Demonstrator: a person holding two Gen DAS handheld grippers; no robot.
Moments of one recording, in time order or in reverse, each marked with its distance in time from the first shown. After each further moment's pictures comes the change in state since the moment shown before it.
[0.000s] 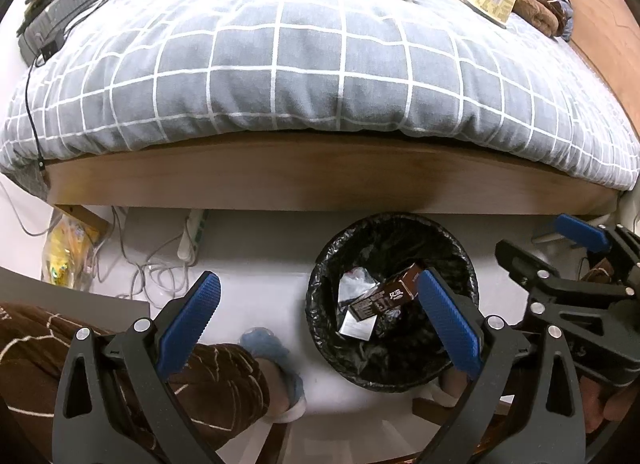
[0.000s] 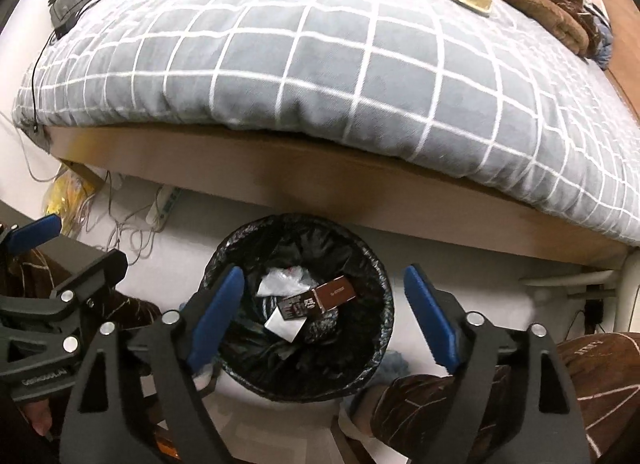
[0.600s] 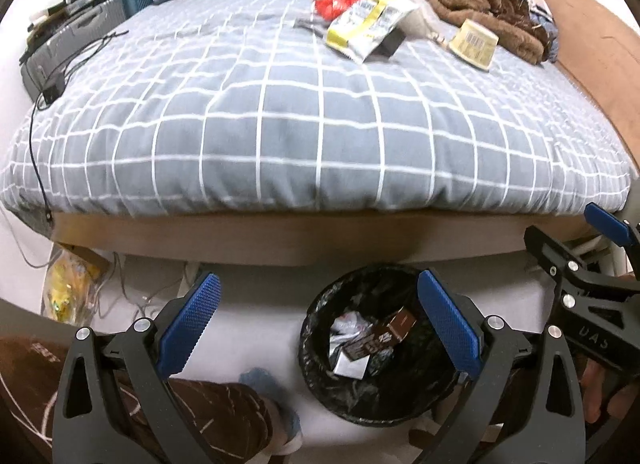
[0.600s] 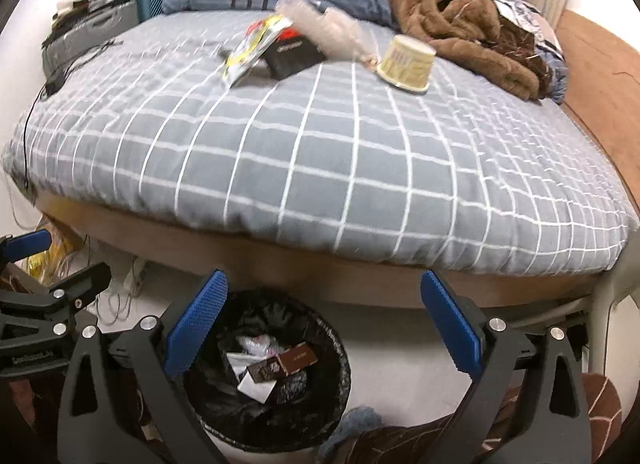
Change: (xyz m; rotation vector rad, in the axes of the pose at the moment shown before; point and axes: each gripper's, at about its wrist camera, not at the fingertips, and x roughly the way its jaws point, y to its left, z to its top) left arm -0.029 -0.016 0.036 0.021 -0.149 -0.019; right arm -0.052 -0.036 0.021 0.044 -0.272 -0.096
